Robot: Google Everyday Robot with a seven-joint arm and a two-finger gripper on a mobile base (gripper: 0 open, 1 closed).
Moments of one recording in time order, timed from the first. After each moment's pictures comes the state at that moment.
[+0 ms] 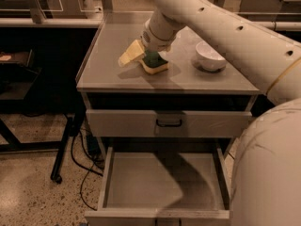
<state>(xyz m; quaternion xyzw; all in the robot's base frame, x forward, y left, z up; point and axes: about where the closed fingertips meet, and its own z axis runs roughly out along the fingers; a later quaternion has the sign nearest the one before) 0.731 0.011 0.860 -0.29 0.91 0.11 0.27</state>
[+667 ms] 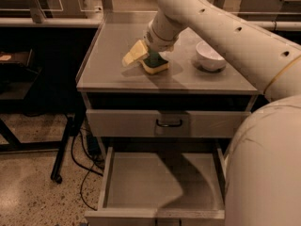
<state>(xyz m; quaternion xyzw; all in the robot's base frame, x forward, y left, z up) 0.743 0.000 0.852 -0.28 0.92 0.10 0.27</state>
